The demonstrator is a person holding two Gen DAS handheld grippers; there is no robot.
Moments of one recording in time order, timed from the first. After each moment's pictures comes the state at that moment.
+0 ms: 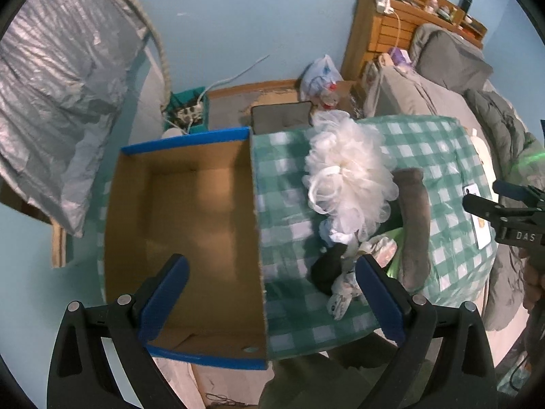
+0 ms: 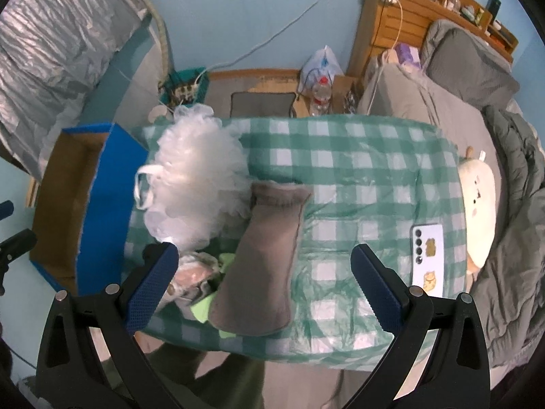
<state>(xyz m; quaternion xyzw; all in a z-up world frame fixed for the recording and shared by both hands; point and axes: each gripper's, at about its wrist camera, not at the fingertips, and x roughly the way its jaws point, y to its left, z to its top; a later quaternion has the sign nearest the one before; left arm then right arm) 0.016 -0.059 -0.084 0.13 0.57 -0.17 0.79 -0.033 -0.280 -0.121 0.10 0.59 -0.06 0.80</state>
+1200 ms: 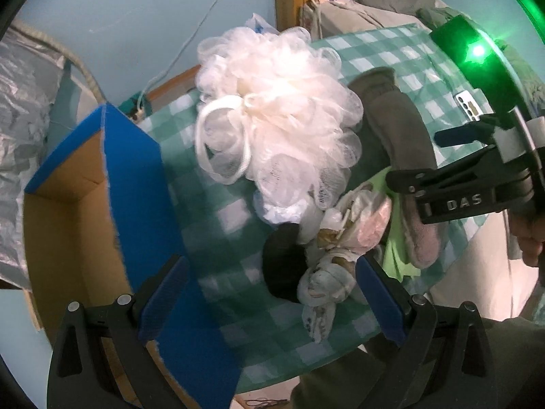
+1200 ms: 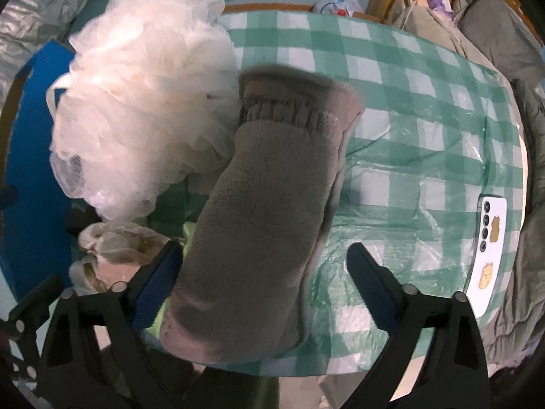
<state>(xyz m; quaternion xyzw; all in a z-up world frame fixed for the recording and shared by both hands) -0.006 -0.143 -0.198 0.24 0.59 -0.27 0.73 -0.014 -0.268 -0.257 0.10 0.68 -0.03 0.73</state>
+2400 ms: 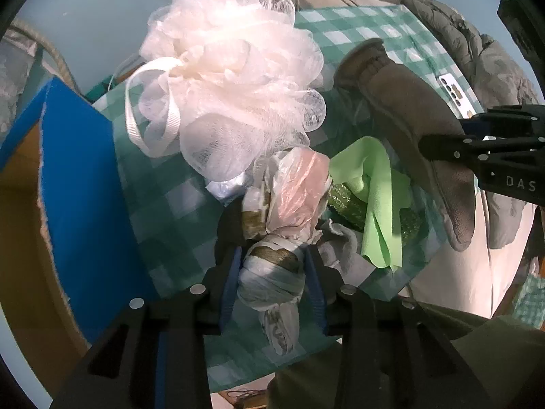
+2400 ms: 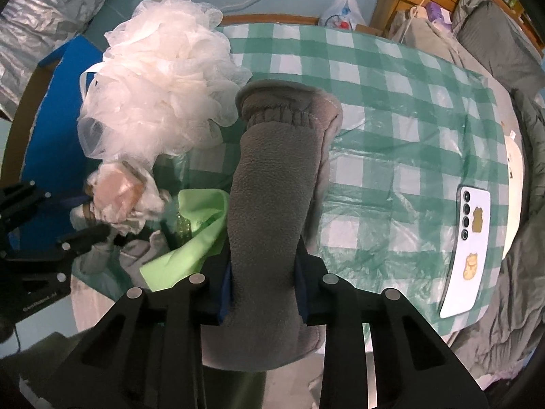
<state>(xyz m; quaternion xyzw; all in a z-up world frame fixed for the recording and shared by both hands) -0.011 -0.171 -0.231 0.21 0.62 -0.30 0.69 -0.057 -0.270 -0.221 0.09 0.65 -0.01 0.75</state>
